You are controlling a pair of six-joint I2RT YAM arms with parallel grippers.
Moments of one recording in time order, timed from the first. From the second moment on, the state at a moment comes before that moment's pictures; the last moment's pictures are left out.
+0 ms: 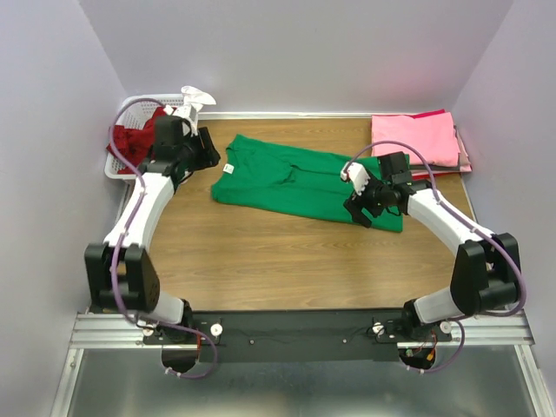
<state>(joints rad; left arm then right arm) -0.06 1.52 1.25 -0.36 0.20 -0.29 0.24 1.45 0.98 -0.51 -0.38 -0.70</state>
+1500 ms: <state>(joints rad) -0.06 0.87 0.75 -0.13 0.11 -0.17 0.67 1.40 0.73 -0.65 -0.08 -0.78</state>
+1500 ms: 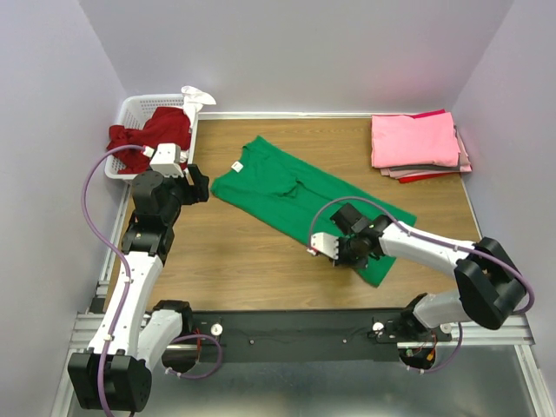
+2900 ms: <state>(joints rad) -0.06 0.92 0.75 -0.11 0.15 -0.16 0.29 2.53 2.33 -0.76 -0.66 -0.21</state>
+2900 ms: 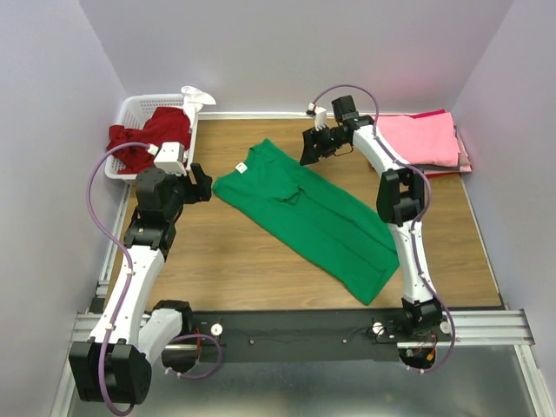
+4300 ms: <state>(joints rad) -0.06 0.96 0.75 -0.09 0.19 -0.16 0.25 2.67 2.47 -0.55 -0.30 0.07</state>
